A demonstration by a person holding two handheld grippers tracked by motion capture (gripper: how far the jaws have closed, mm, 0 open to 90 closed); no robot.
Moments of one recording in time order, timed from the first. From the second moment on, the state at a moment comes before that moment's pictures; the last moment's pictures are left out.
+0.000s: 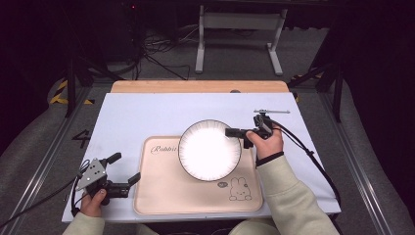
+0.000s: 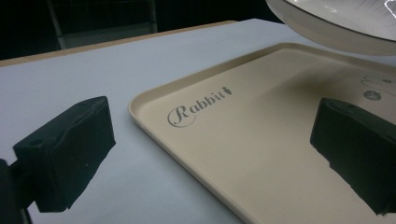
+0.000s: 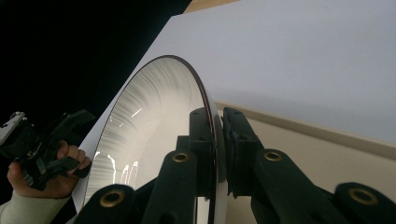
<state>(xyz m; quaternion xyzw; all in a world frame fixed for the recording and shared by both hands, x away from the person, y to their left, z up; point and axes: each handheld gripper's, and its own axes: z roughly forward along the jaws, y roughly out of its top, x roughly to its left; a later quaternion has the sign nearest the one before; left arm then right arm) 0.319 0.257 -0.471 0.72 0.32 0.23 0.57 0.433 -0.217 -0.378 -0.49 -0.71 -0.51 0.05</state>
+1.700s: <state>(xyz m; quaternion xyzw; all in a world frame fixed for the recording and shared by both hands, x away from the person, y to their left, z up) 0.319 0.257 -0.471 0.72 0.31 0.23 0.57 0.438 -0.181 -0.430 -0.50 -0.73 -0.45 0.10</state>
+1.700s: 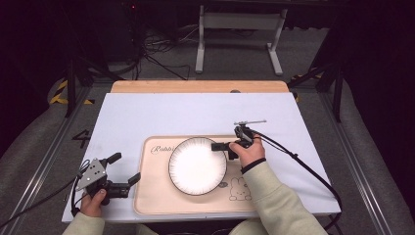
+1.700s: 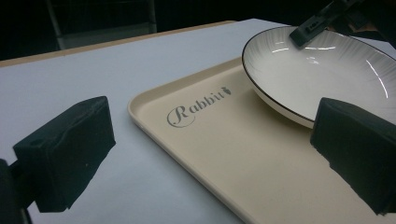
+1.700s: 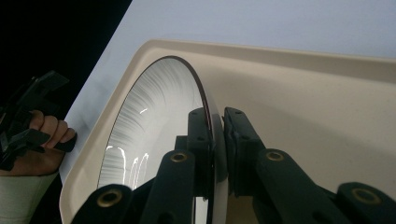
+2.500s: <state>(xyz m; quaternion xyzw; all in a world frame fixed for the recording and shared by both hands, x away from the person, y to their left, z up) 0.319 0.256 -0.471 0.72 0.32 0.23 0.57 0.443 -0.182 -0.437 -0.48 -0.75 -0.44 0.10</state>
